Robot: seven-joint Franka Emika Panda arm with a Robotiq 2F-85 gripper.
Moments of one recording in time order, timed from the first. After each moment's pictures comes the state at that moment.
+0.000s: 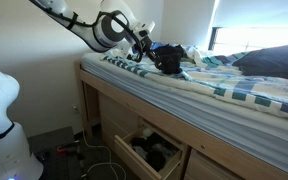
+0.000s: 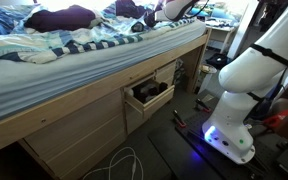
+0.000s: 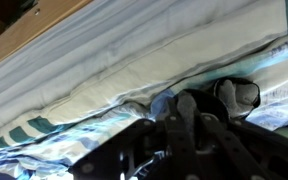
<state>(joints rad) -0.16 -0.25 0.12 -2.37 -0.43 2.88 0.66</state>
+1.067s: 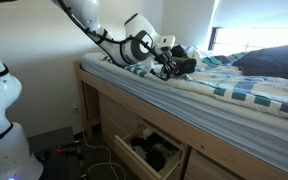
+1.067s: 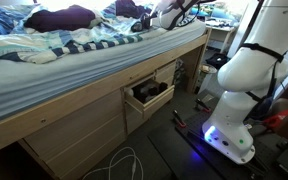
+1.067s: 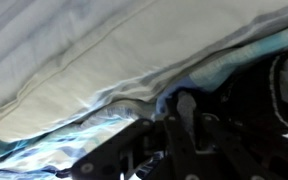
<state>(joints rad) -0.23 0.06 0.10 -2.18 -0.49 3.12 0.70</state>
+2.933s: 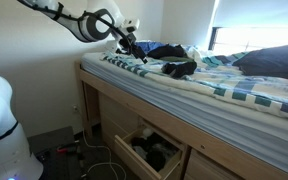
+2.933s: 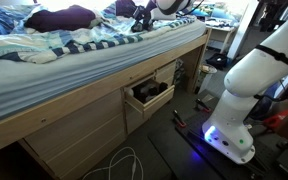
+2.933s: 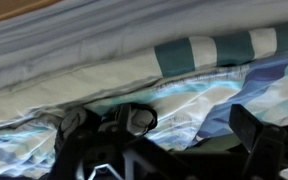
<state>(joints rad) 0.09 -0.37 0.06 -2.45 -0.12 2.81 0.30</state>
